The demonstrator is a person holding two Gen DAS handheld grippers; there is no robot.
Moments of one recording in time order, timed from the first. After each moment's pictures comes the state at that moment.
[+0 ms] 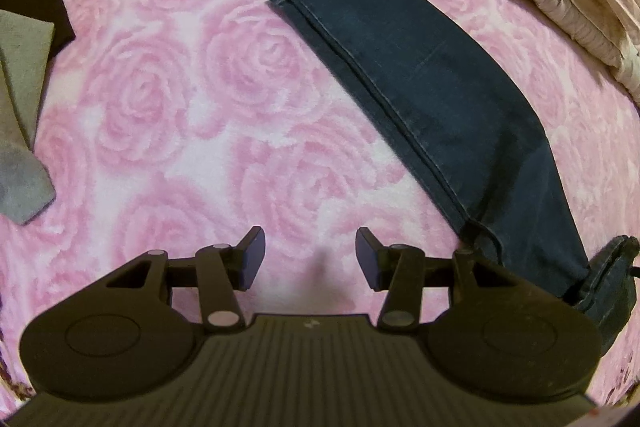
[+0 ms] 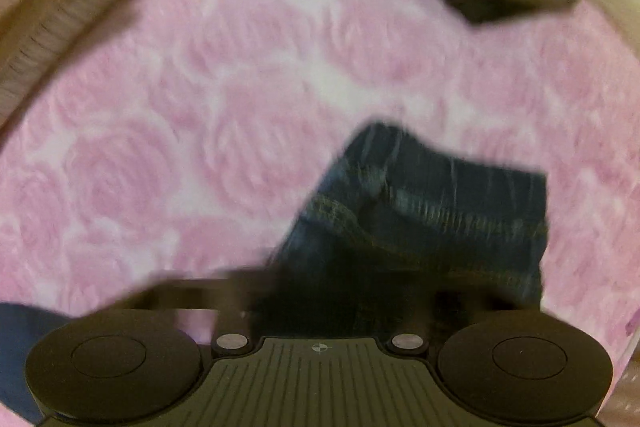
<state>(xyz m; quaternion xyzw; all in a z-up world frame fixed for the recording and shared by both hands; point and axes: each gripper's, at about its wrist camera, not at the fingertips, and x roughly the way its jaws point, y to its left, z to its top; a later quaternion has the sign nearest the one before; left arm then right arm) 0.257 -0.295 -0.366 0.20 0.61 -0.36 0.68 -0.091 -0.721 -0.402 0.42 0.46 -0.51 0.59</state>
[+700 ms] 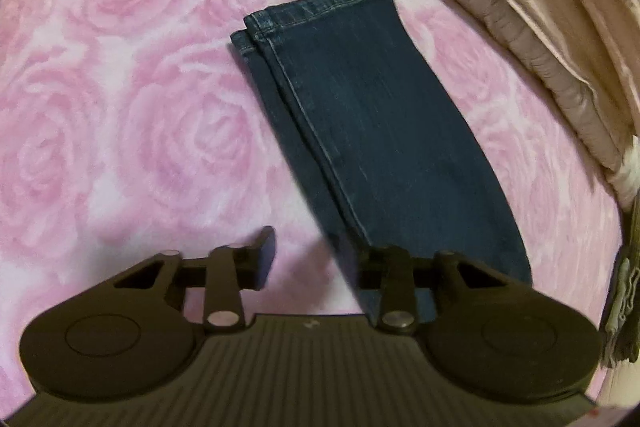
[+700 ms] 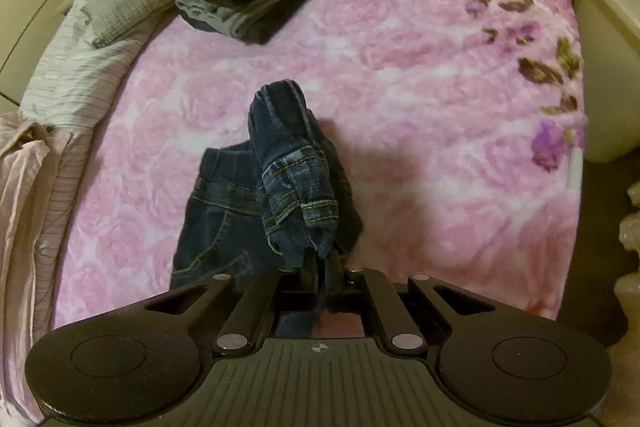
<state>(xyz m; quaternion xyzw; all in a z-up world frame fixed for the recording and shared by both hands) 0.305 -0.370 -0.425 0.09 0.64 -0.35 0.68 -0.312 -0.603 -0.305 0.54 0.24 -0.59 0.55</state>
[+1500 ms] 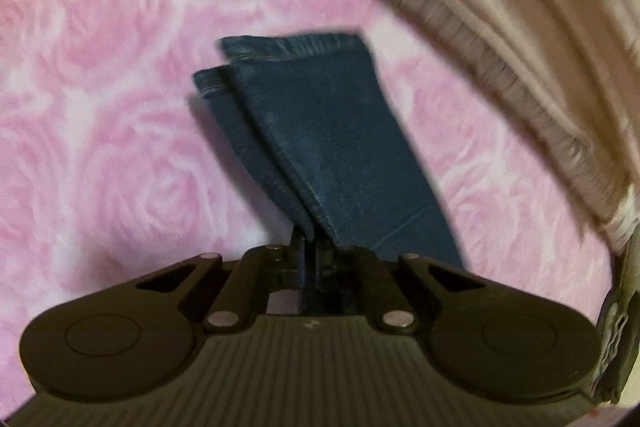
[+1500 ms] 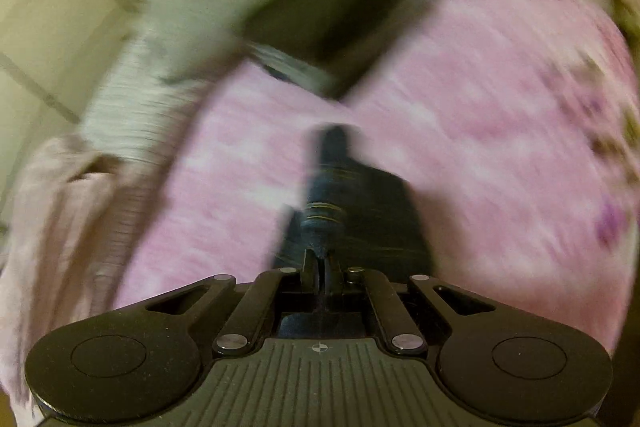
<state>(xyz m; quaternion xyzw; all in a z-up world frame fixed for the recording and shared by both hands) 0.316 -0.406 -0.396 0.05 0.62 -0.34 0.71 -0.287 -0.638 -0.259 0.49 0.16 -0.56 0.65</state>
